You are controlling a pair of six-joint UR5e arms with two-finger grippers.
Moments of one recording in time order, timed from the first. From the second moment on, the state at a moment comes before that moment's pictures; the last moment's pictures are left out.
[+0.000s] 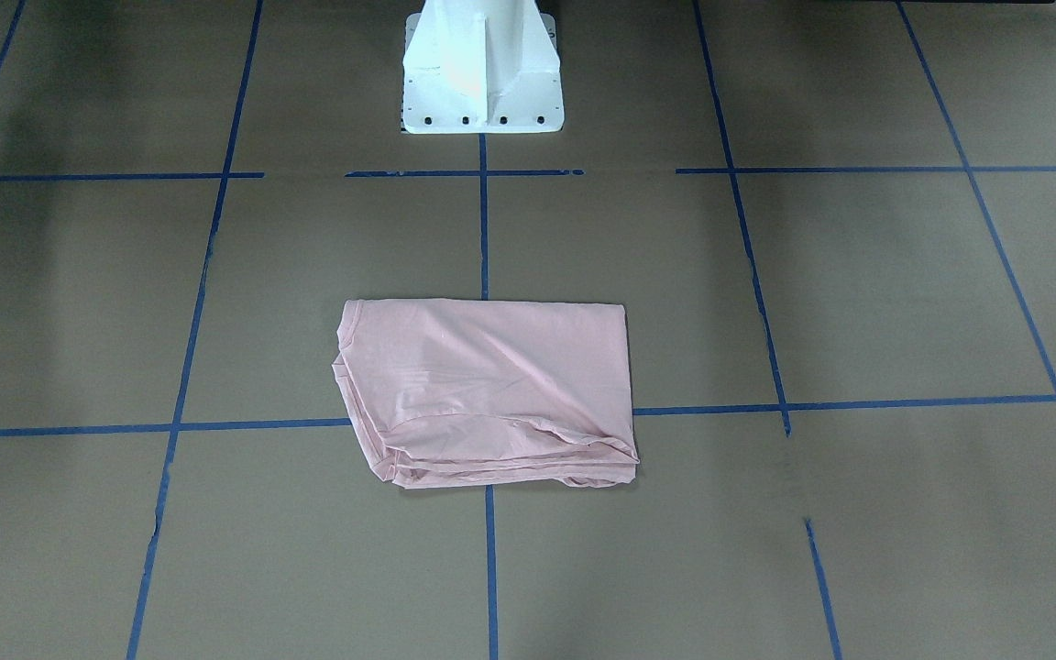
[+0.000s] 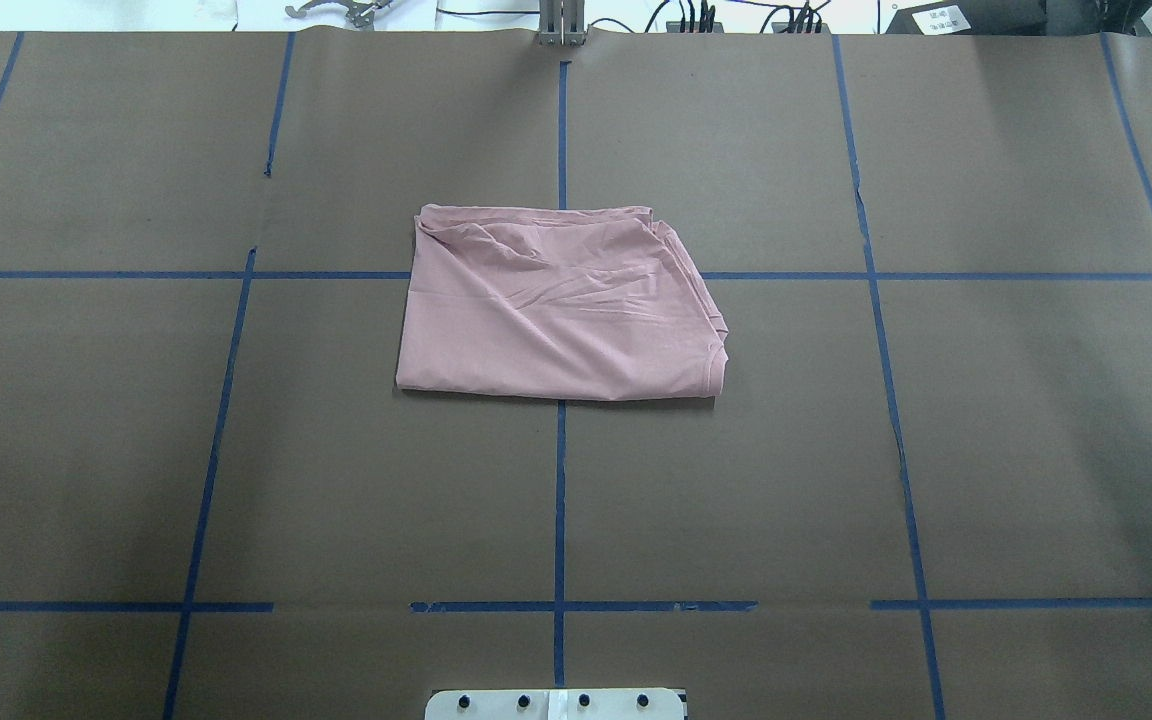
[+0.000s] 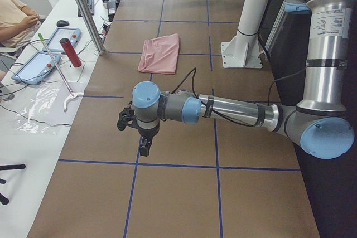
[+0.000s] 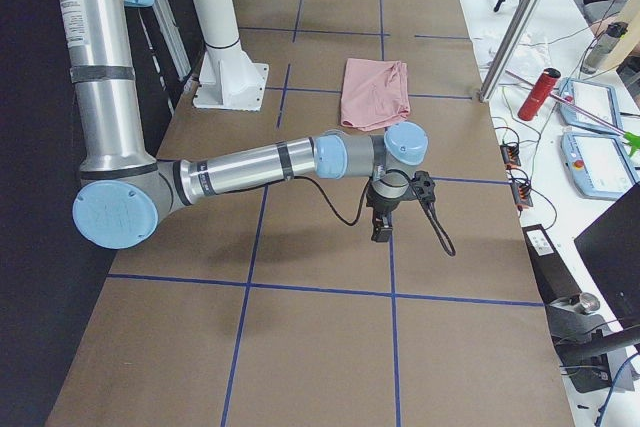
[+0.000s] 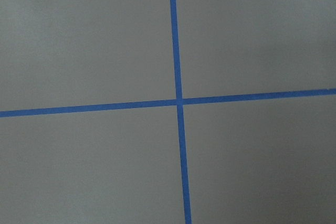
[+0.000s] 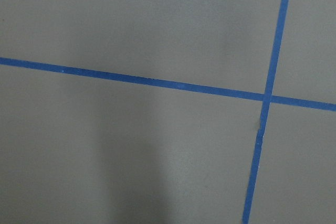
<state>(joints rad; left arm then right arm) -1.55 -1.57 -1.73 -1.58 -2.31 0.04 1.42 -1.47 1.73 -1.76 2.36 0.02</state>
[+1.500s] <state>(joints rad) -1.55 -1.56 -1.76 -1.60 -2.33 0.04 1.42 -1.49 1.77 -1.75 2.36 0.02</state>
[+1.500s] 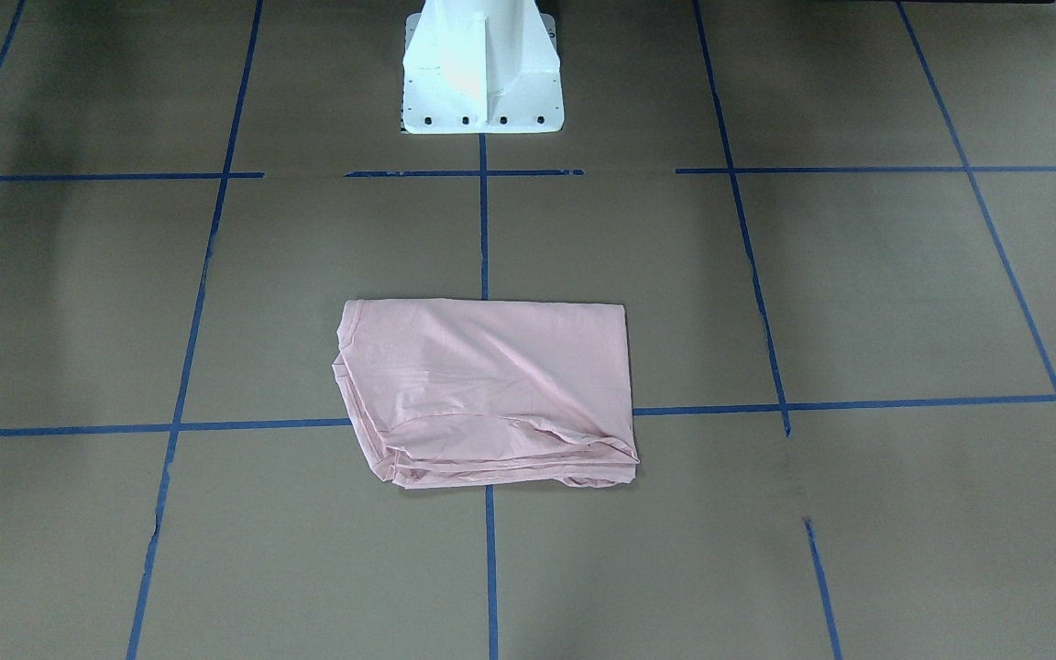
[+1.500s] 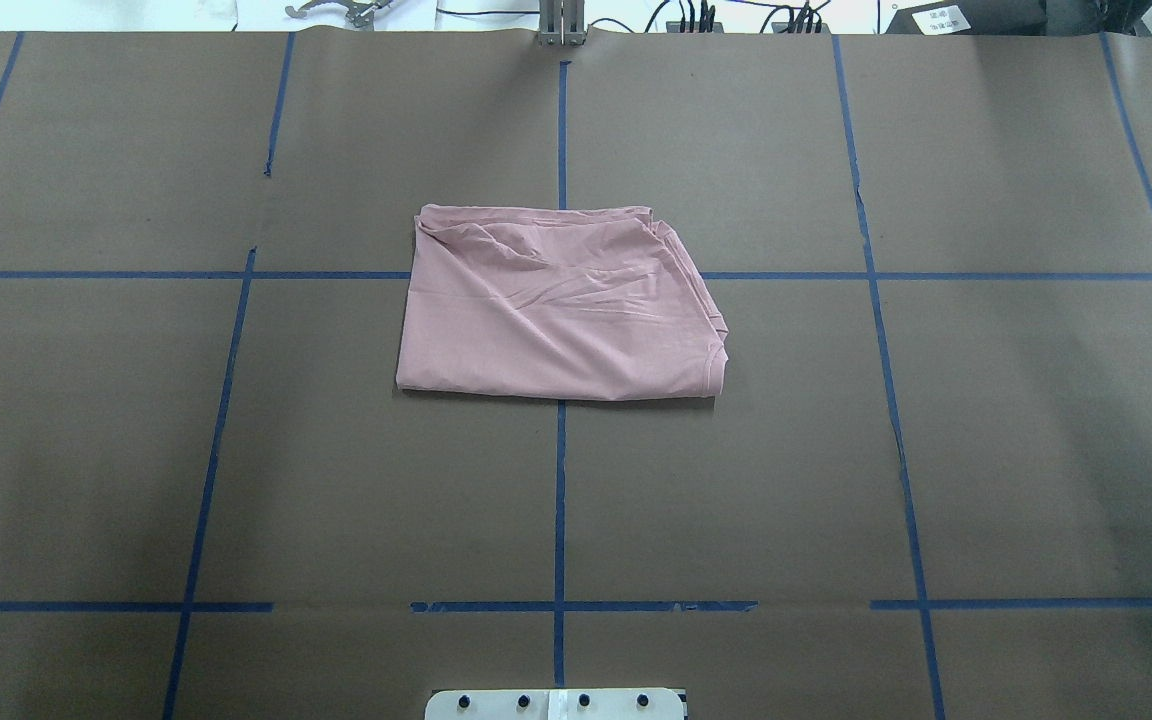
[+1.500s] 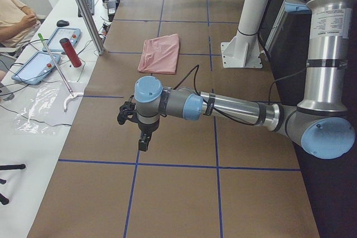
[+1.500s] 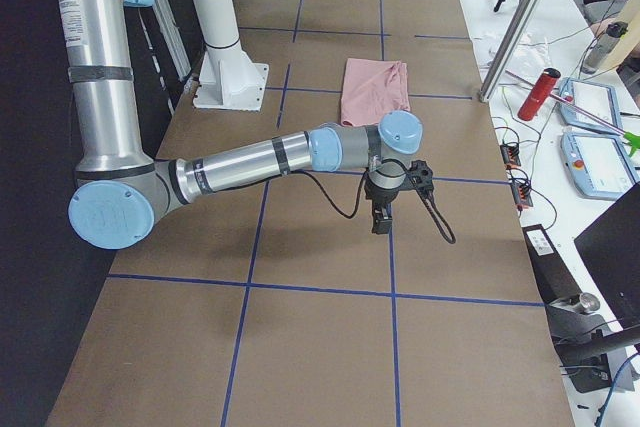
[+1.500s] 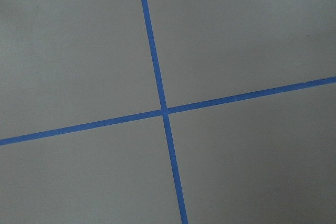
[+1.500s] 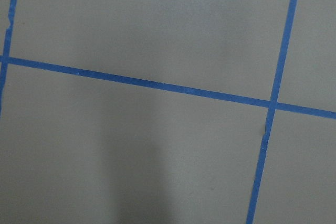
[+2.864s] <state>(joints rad) -1.55 -1.52 -1.80 -1.60 -2.35 0.04 1.42 -1.50 1.77 -1.75 2.39 0.02</state>
